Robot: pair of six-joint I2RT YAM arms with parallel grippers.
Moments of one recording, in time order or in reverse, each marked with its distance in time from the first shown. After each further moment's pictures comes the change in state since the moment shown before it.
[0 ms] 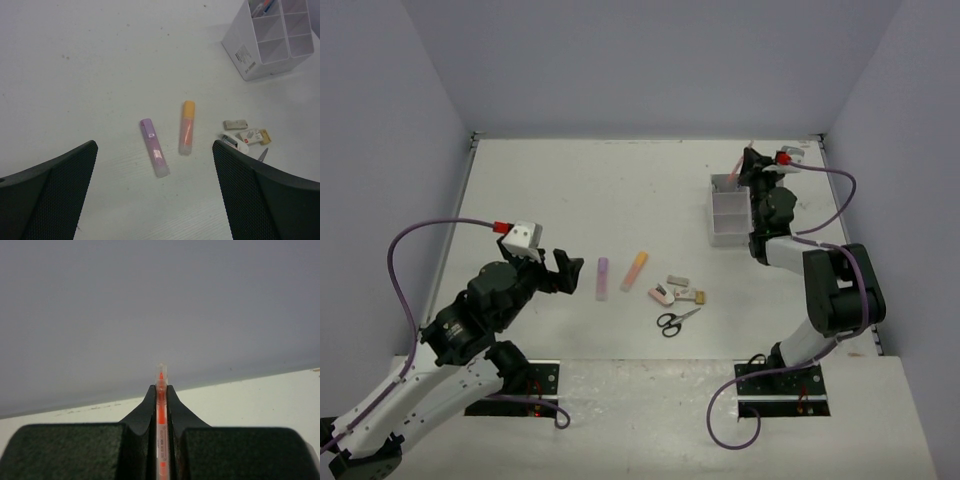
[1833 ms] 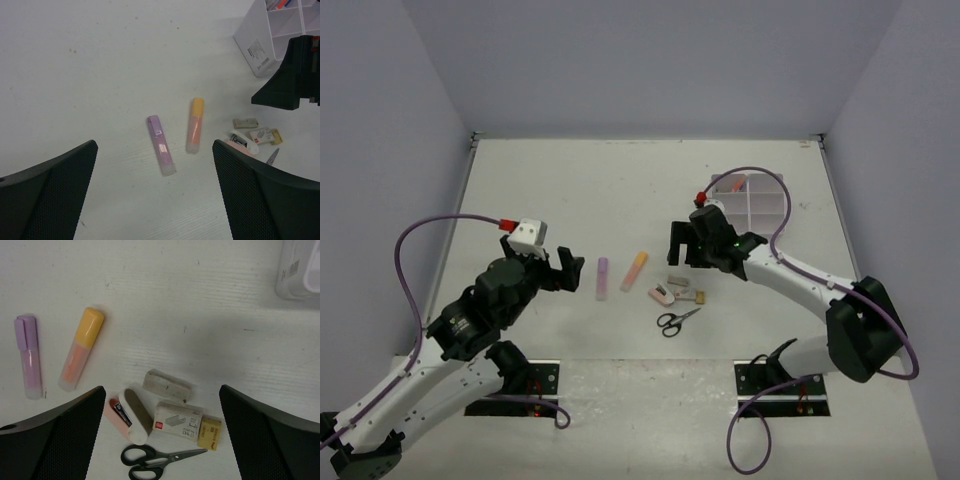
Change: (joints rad) left arm 0.000 0.041 0.000 -0.001 -0.031 -0.001; right arm 0.472 -0.227 0.148 -1.555 -0.044 0.359
